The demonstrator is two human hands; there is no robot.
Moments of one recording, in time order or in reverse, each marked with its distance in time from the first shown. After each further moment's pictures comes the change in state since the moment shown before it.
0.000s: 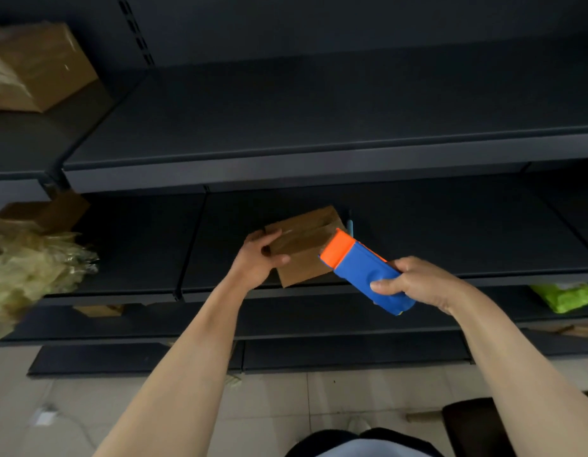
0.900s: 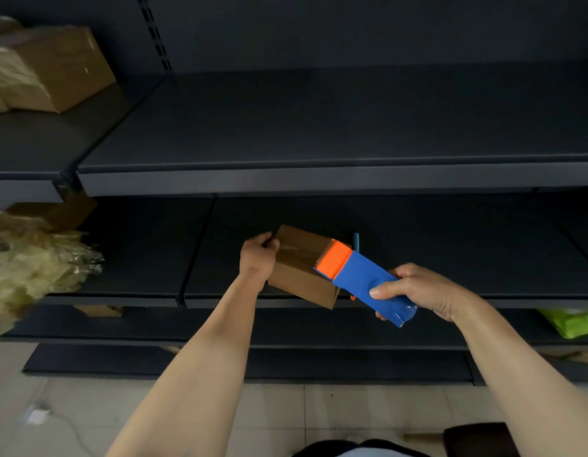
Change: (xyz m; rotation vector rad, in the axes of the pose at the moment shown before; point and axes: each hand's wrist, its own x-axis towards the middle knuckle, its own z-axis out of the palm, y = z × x) left_hand 0.024 0.008 0.007 -0.316 0.271 -0.170; right_hand 0.026 -0.002 -0.009 0.180 -0.182 -0.088
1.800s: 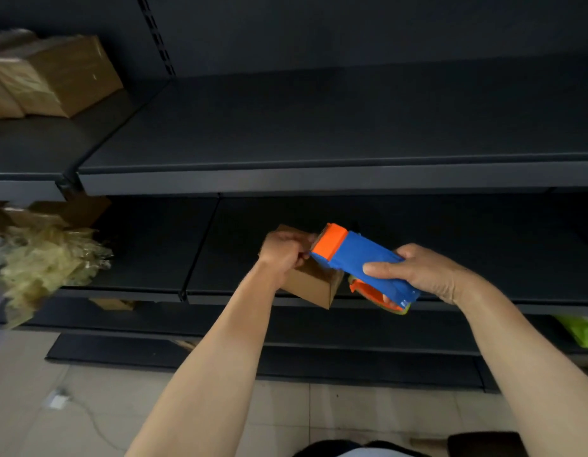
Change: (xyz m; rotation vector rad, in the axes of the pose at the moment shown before) left_hand -0.046 0.051 0.025 -0.162 -0.170 -0.097; right_hand -0.004 -0.016 -0.024 -0.093 0.045 -0.125
